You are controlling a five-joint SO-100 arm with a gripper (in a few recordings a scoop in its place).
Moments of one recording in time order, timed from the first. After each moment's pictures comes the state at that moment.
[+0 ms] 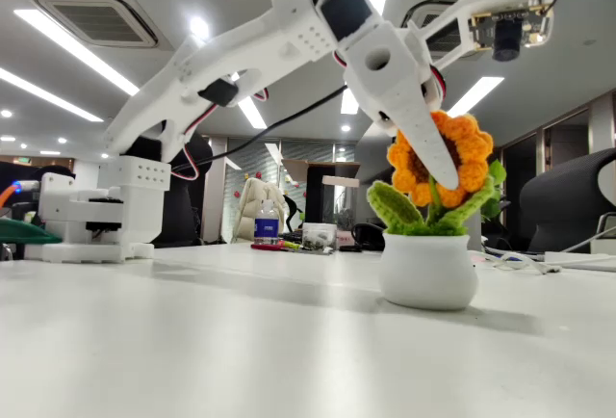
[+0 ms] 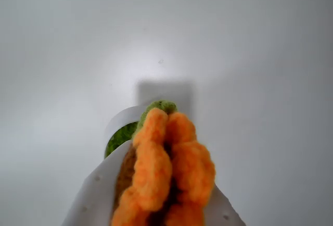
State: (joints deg) arm 25.1 38.9 12.7 85.0 -93.3
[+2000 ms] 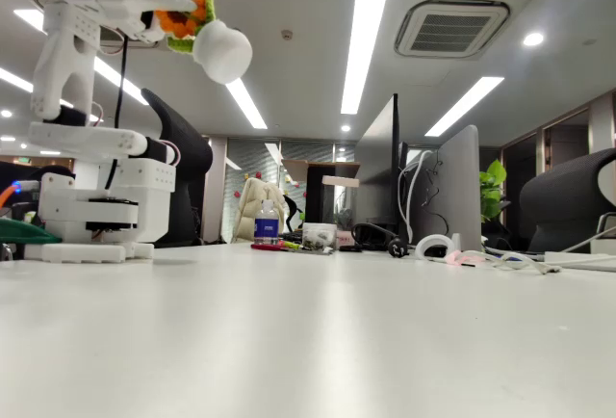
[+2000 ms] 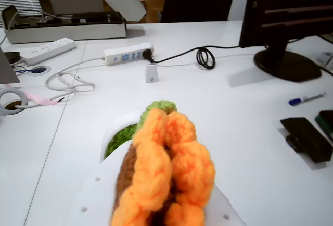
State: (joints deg) arm 3.6 175.2 82.9 101.4 -92.7
